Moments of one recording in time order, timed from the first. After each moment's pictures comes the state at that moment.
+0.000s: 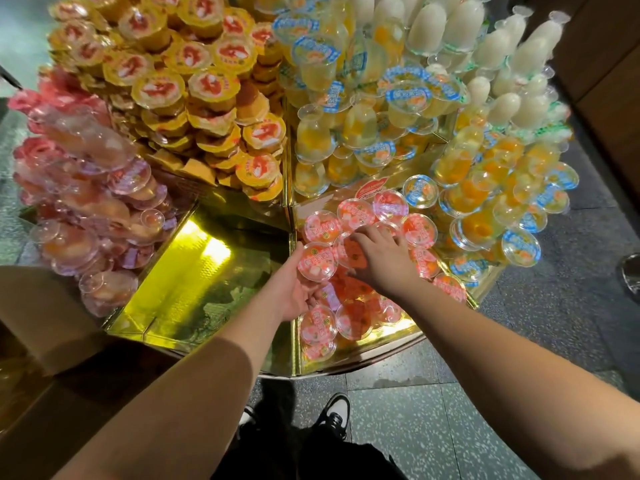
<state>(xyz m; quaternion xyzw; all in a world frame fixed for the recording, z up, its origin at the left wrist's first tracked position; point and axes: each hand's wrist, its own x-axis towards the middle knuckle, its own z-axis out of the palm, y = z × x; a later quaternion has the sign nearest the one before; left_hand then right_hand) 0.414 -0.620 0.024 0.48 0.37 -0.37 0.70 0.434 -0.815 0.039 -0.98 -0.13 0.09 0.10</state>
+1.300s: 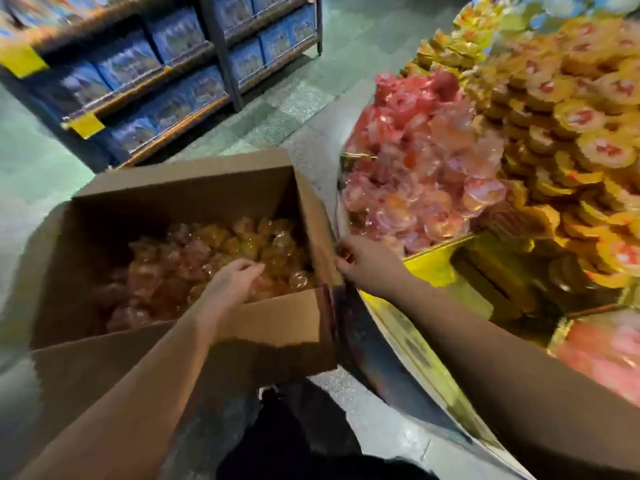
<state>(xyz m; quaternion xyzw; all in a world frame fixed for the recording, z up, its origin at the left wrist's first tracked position) 0.150 -0.172 0.081 0.70 0.50 -0.02 0.51 0.339 -0.343 0.111 -0.85 -0.44 0.23 0.17</state>
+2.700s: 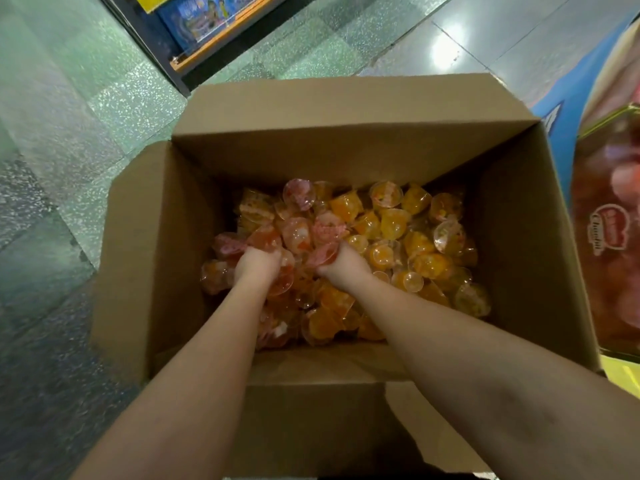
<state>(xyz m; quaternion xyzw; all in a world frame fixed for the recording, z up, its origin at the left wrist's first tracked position) 0.035 0.160 -0.102 0.53 0.70 -0.14 0.44 0.155 0.063 -0.156 -0.82 -0.26 0.48 0.18</state>
